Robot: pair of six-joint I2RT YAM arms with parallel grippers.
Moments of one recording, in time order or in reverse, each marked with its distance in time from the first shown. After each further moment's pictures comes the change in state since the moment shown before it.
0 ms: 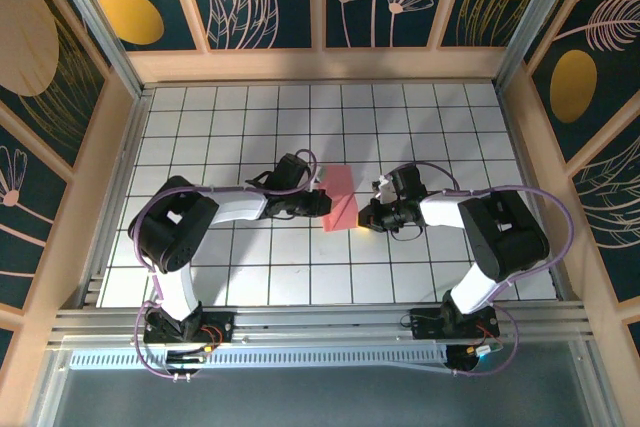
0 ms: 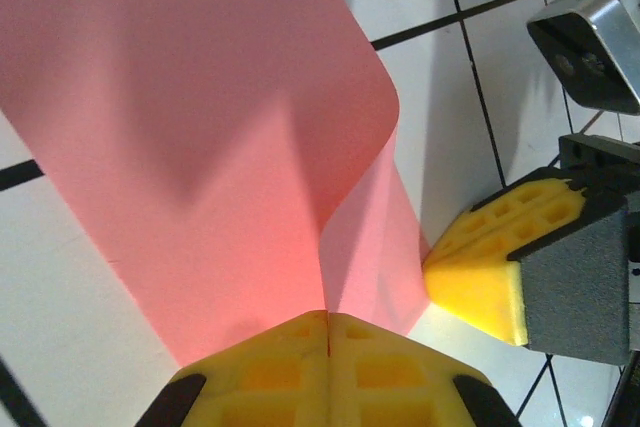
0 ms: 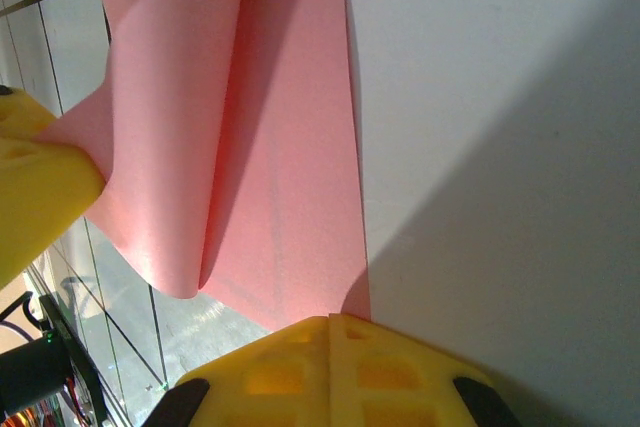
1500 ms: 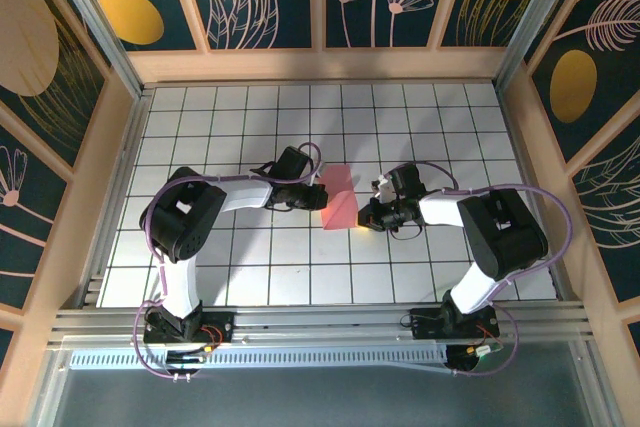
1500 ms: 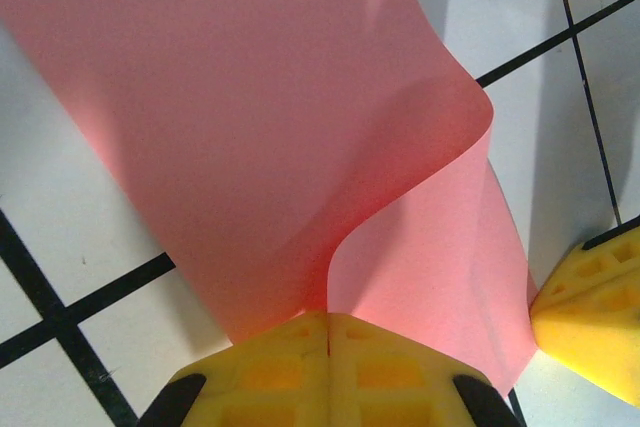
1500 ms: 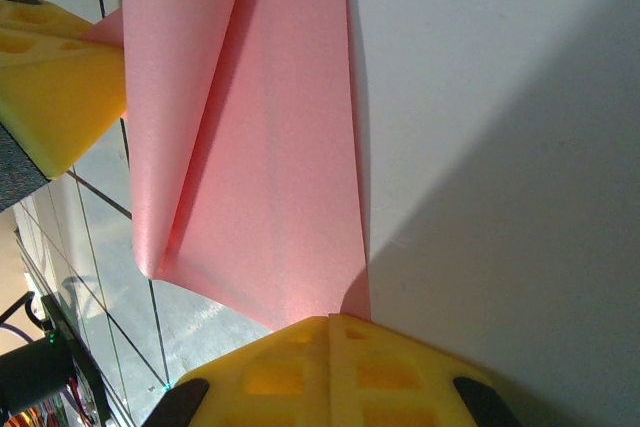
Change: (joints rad) left arm 0.032 0.093 0.126 -0.137 -0.062 0.132; right arm 0.000 0.011 0.013 -0.013 -0.002 0.000
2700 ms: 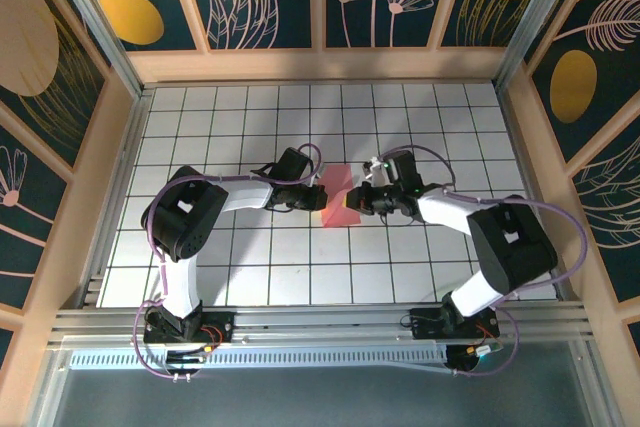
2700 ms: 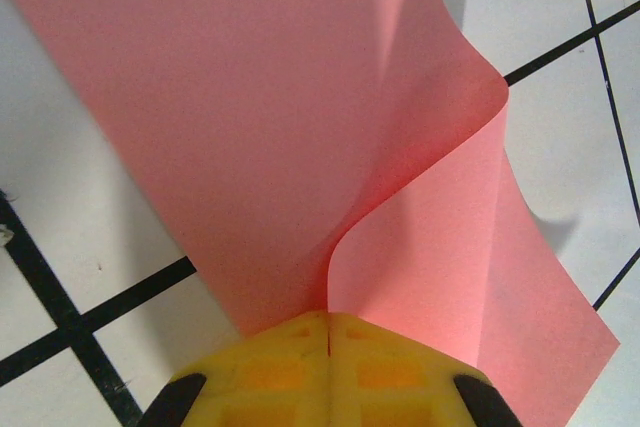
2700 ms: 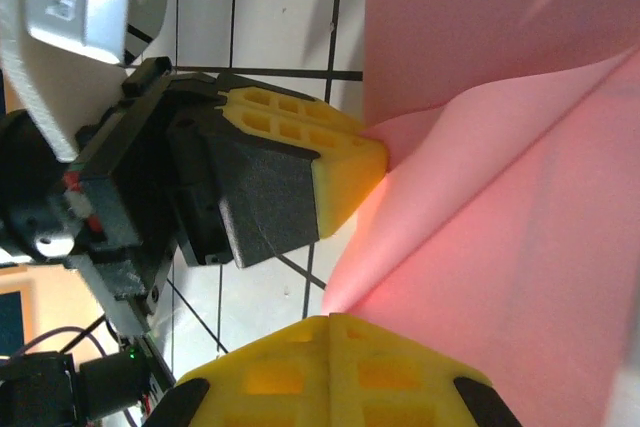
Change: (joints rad) left arm 0.000 0.012 -0.008 0.016 -0.018 0.004; right arm 0.073 -0.079 0.074 0.102 -0.008 0.114
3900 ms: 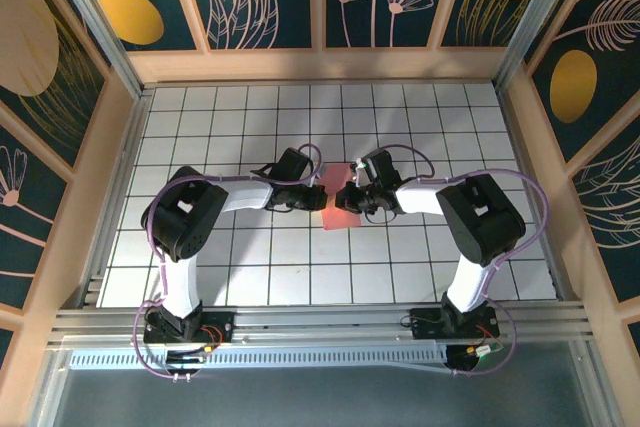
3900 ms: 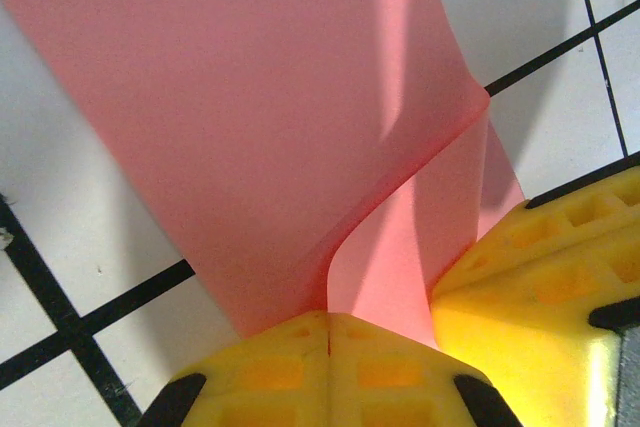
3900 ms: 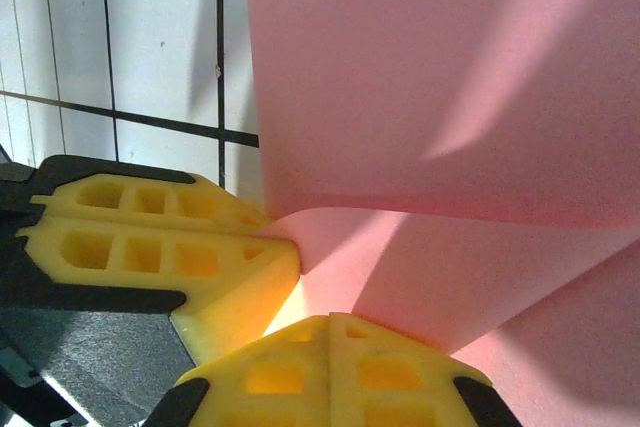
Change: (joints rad) left arm 0.000 0.000 -0.004 0.006 -0.004 0.007; right arm 0.065 0.212 0.115 0.014 0.147 0.018
